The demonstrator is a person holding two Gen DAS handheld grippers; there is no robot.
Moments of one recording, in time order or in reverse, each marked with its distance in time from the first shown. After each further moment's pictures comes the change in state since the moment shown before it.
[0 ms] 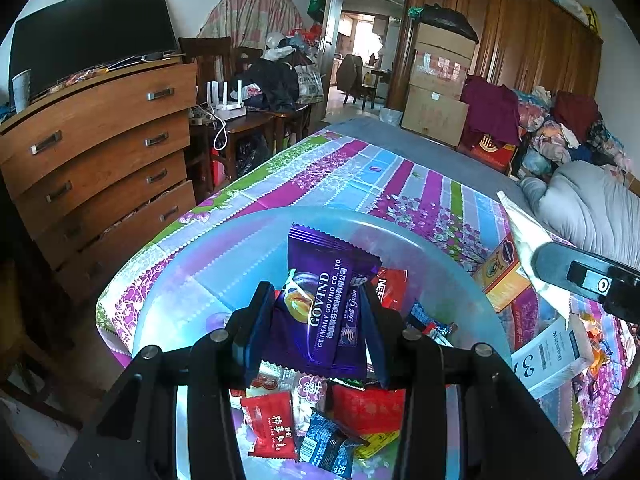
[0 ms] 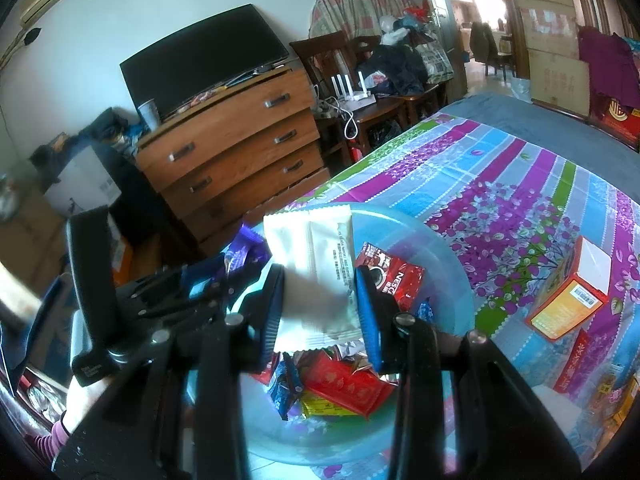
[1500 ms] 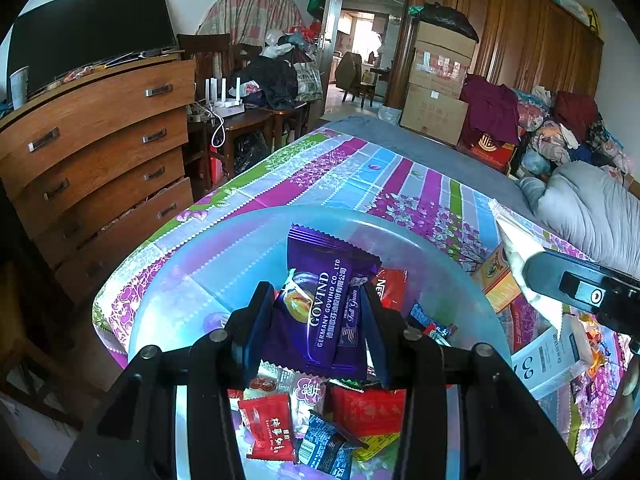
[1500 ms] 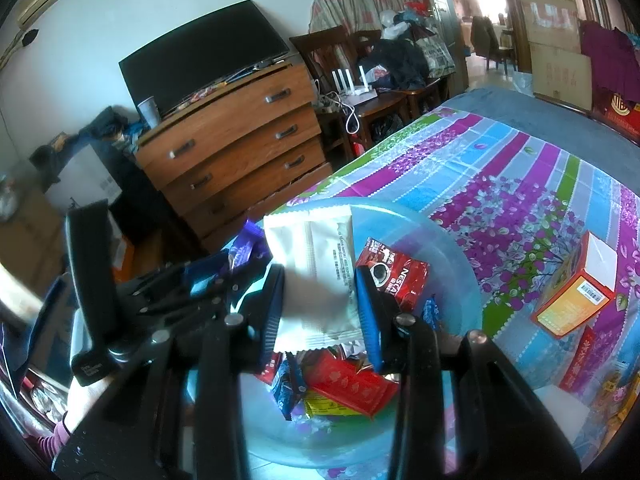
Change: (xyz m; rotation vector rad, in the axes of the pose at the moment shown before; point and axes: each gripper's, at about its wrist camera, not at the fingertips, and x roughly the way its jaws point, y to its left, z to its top) left arm -0.001 0.002 0.001 -0.001 0.001 -0.002; right arm 0.006 0.004 -0.002 0.004 0.011 0.004
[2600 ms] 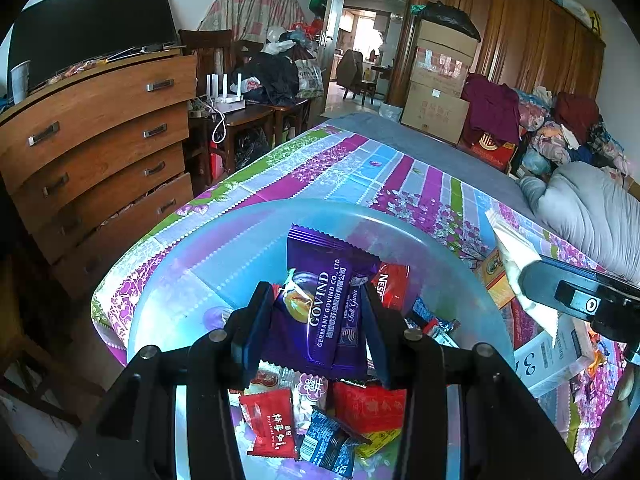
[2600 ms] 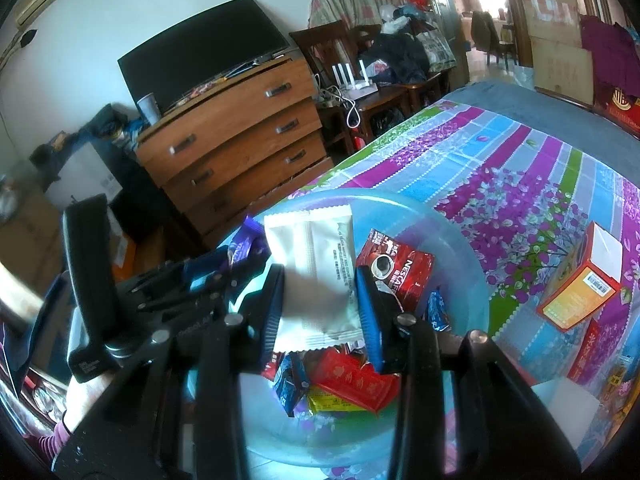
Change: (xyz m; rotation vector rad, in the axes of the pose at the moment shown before) left arm 0.001 0.002 -0.001 0.003 0.008 0.000; right arm 0.005 0.003 -0.012 0.012 0.015 0.006
